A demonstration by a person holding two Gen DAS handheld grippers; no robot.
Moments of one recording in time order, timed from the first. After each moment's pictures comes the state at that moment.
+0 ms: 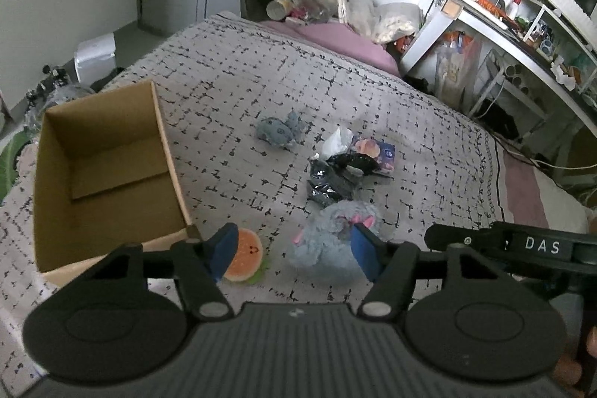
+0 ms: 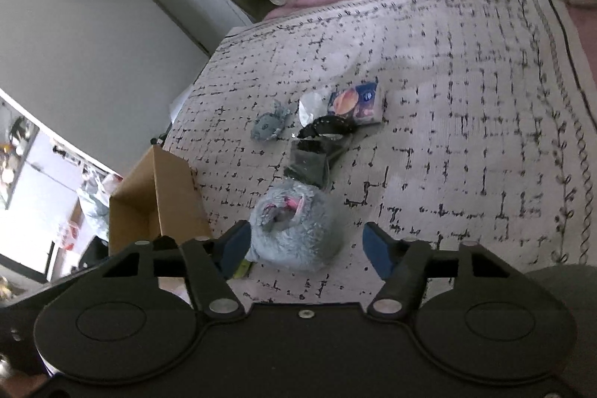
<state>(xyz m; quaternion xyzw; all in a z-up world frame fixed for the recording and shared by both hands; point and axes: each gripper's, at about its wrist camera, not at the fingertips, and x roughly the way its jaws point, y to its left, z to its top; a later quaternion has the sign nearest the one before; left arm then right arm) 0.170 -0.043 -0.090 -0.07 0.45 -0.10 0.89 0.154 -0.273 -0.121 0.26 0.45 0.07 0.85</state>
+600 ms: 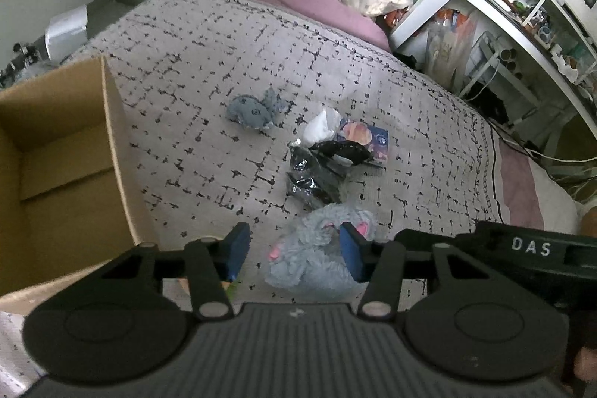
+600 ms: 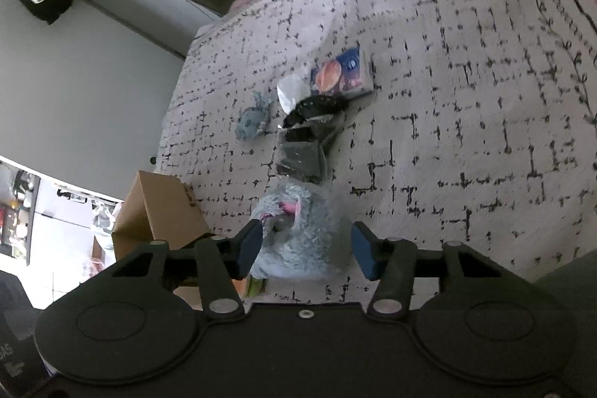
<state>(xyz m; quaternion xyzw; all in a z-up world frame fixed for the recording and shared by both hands) 0.216 -0.058 -0.125 -0.09 0.49 -0.13 0.86 0.183 -0.276 -0.157 0.35 0.48 0.04 0.81</state>
